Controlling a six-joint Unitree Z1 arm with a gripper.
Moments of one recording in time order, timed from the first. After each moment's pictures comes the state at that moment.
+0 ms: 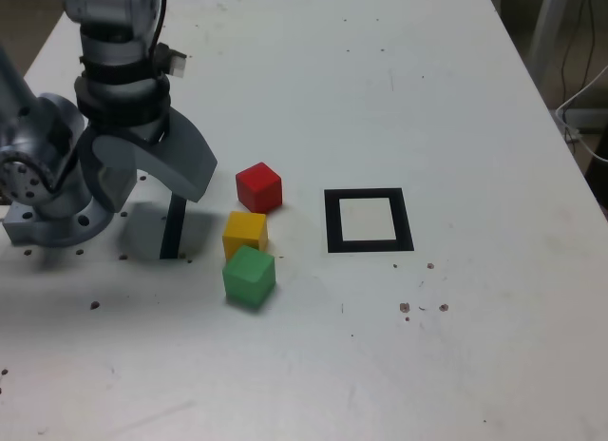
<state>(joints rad) -0.04 1.38 -0.65 0.99 0.00 0.11</state>
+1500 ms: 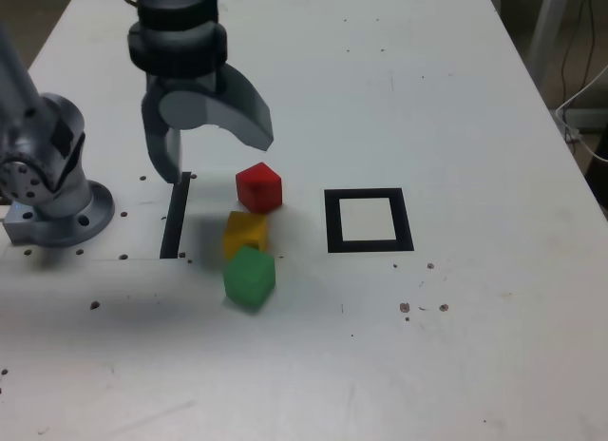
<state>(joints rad) -0.03 1.50 -0.99 1.17 -0.02 -0.18</state>
